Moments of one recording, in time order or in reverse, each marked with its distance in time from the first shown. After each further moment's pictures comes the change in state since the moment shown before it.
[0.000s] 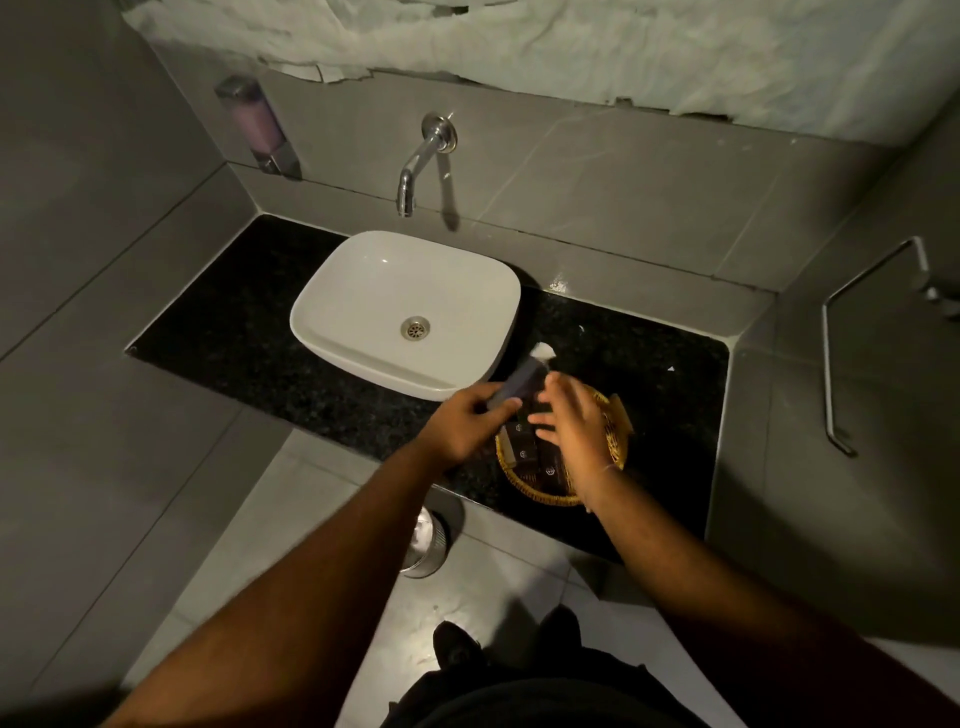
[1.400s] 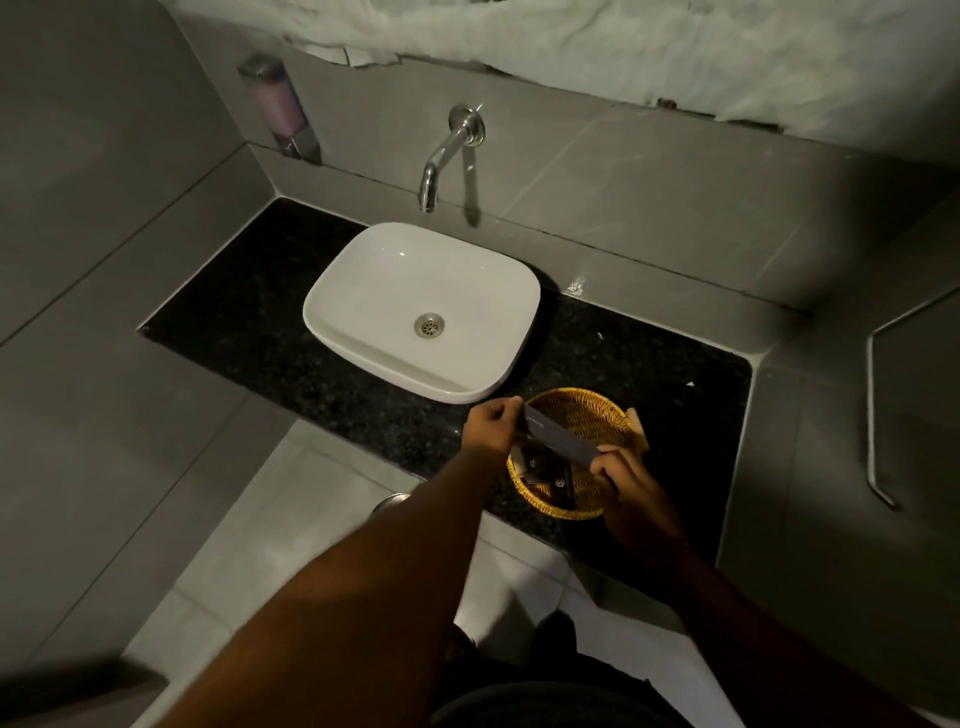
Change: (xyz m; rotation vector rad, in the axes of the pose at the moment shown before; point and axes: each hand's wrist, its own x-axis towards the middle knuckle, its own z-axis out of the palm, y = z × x) left_hand 0.052 -0.038 0.039 -0.293 0.389 -0.310; right_hand 0.006 0.081 -0.099 -1.056 -0.179 -0.532
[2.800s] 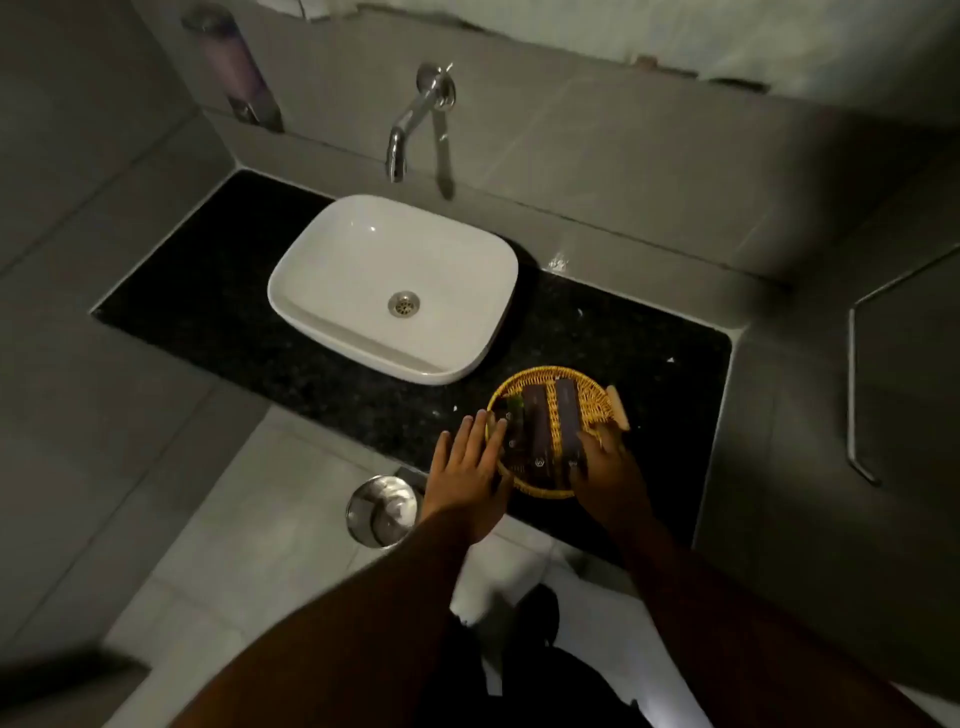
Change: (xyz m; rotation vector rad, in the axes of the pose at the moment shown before) left_hand -0.040 -0.099 -0.013 1.279 -0.111 0.477; right_hand 0.018 0.000 0.014 -0.207 -0.156 0.282
